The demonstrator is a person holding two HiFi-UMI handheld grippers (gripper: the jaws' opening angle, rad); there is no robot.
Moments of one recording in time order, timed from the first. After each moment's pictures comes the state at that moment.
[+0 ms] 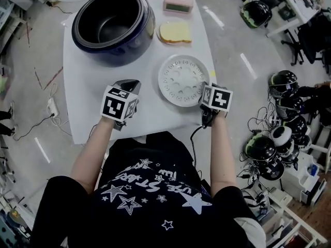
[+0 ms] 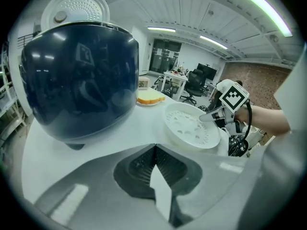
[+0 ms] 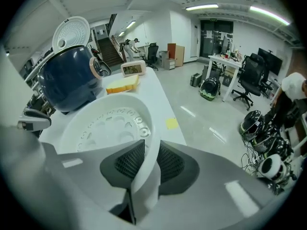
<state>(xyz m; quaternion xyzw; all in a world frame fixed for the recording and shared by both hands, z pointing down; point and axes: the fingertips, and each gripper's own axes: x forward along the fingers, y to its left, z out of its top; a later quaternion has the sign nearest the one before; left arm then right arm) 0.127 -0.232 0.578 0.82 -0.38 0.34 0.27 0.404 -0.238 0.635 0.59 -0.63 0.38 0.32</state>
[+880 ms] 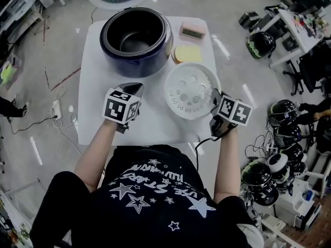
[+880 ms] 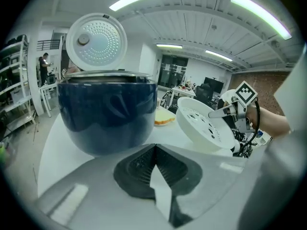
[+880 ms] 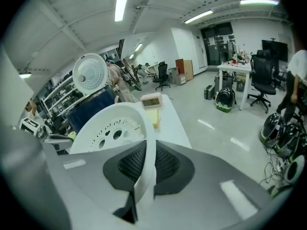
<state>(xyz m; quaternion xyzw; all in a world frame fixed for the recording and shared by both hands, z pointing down) 0.088 -0.249 0.520 0.82 -0.45 0.26 0.25 0.375 -0.275 0.529 0.56 -0.72 0.36 0.20</state>
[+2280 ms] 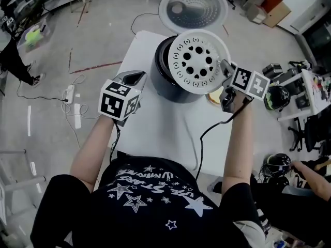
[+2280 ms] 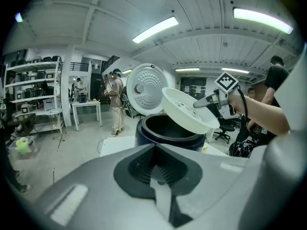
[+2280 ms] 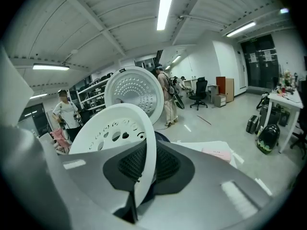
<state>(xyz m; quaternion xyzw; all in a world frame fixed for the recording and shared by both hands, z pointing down) -0.054 -0.270 0.416 0.77 -0.60 0.16 0.17 0.171 -0.441 0.374 0.43 -0.86 0.23 0.17</state>
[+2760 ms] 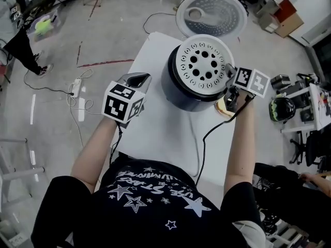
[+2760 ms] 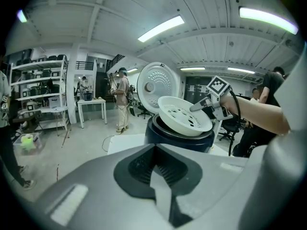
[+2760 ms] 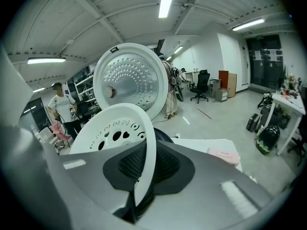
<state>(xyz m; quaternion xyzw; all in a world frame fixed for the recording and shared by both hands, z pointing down) -0.117 -0.278 0.417 0.75 -0.61 0.16 0.18 0.103 -0.487 0.401 0.42 -0.85 0.24 0.23</state>
